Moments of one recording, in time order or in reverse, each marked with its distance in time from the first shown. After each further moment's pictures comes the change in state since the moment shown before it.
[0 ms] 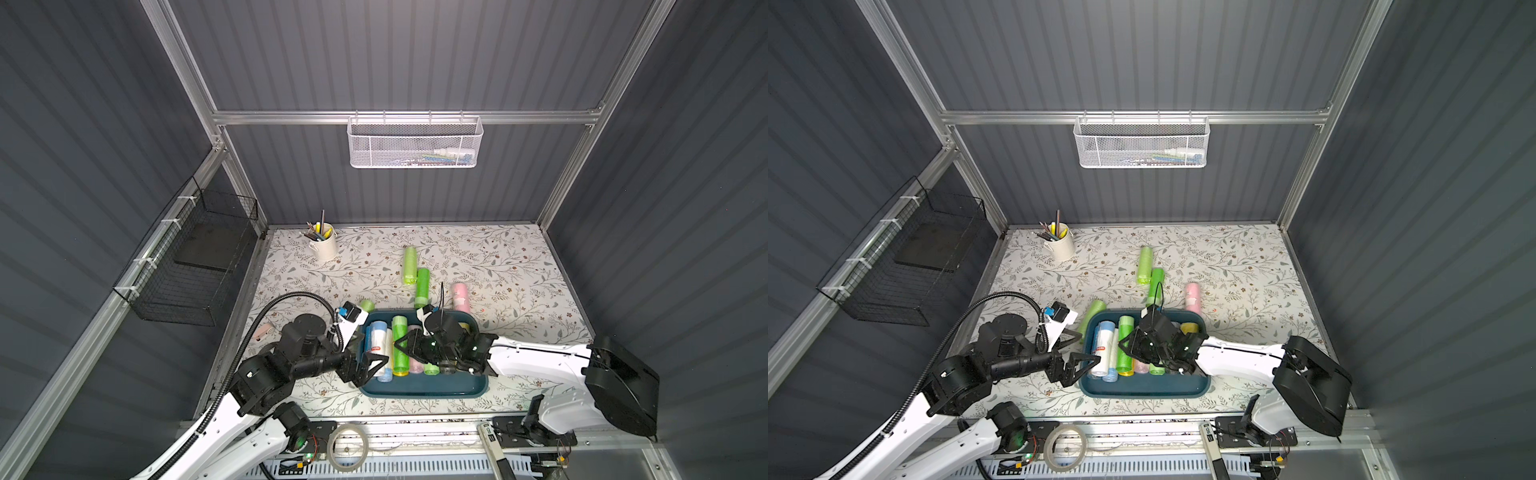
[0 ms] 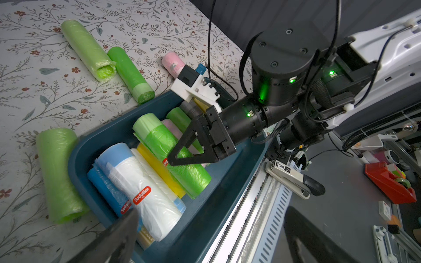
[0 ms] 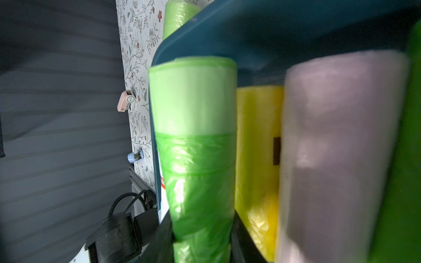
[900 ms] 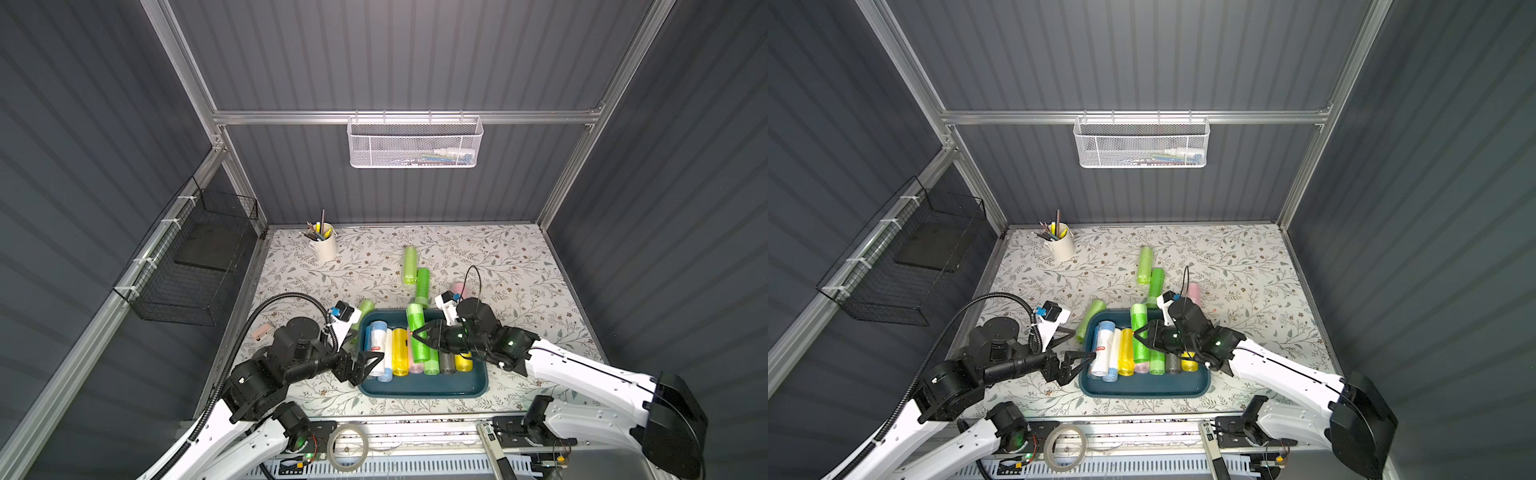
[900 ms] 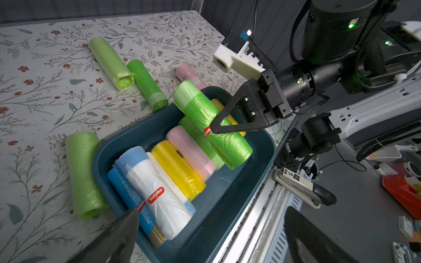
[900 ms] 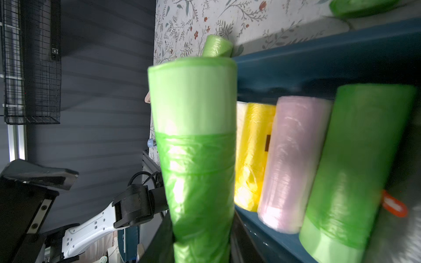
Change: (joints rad) left arm 0.000 -0.046 0.005 -0.012 -0.063 0.000; right arm -0.125 -0.274 -0.012 -0.185 -0.125 -0.166
